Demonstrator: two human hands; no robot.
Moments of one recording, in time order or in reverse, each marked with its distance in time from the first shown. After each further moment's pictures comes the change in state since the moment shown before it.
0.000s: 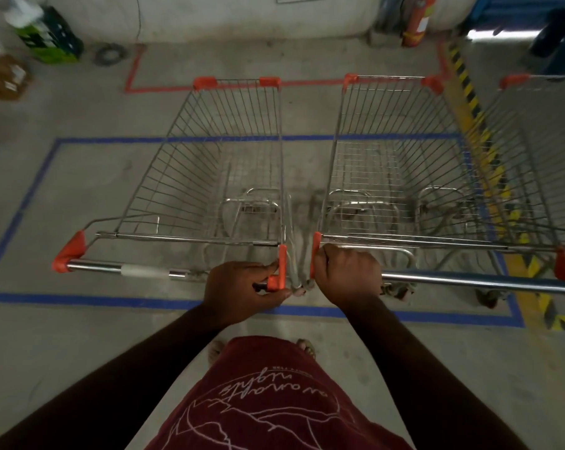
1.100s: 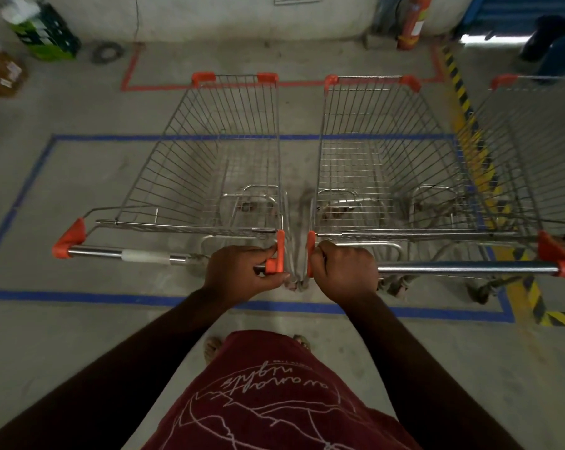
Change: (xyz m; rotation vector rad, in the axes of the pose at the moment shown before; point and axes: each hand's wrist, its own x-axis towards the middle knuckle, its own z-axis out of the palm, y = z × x) left_hand 0.003 -0.001 0.005 0.078 0.065 -0.010; right_hand -0.018 0.001 -0.008 0.116 0.047 -0.025
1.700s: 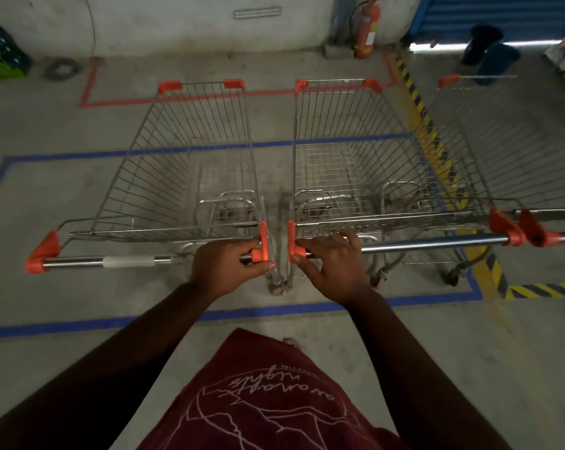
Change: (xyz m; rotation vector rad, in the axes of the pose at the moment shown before) left_hand 0.012 0.001 -0.010 -0.025 -0.046 0.019; right_hand -0.027 0.025 -0.001 0.066 -0.027 -0.110
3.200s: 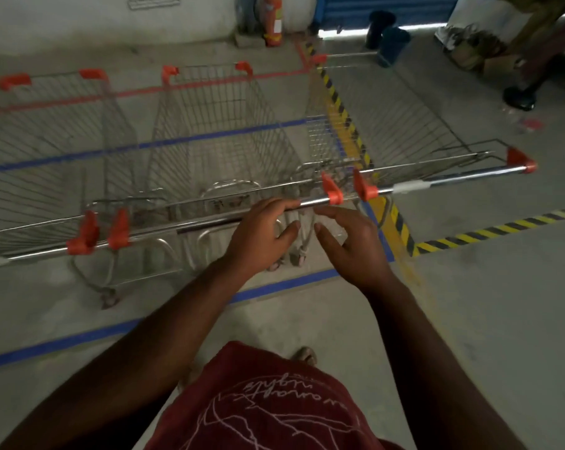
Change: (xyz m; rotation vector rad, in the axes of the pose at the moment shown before) left_hand 0.053 0.325 0.153 -0.417 -0.117 0.219; right_hand -0.142 0.204 -0.205 0.355 0.220 0.245
